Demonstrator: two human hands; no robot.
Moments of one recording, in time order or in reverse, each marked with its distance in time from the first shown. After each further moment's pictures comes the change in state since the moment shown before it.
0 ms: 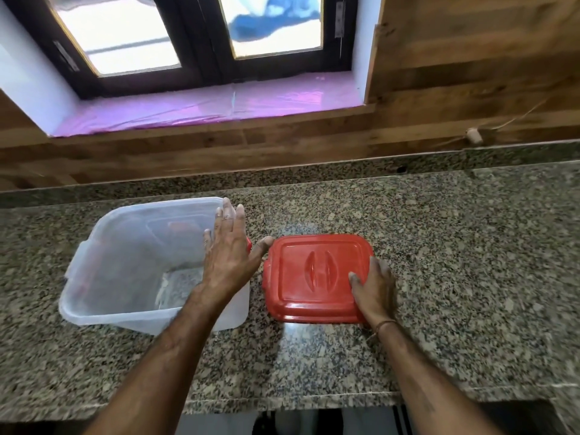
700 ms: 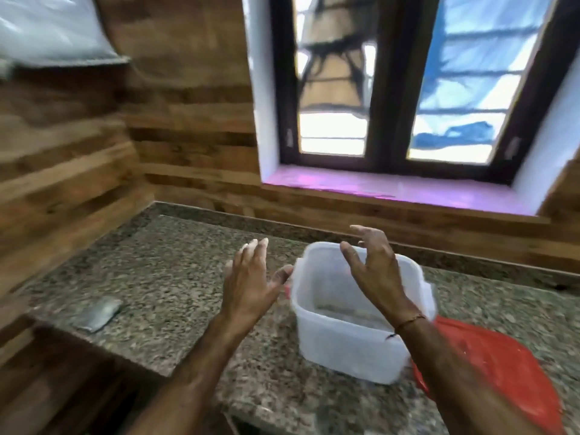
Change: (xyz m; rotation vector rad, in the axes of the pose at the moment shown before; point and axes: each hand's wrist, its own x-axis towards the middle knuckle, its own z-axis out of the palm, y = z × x) left_hand -0.126 -0.260 -0.194 0.031 0.350 -0.198; right_hand -0.189 -0.382 0.025 0.336 0.063 -0.929
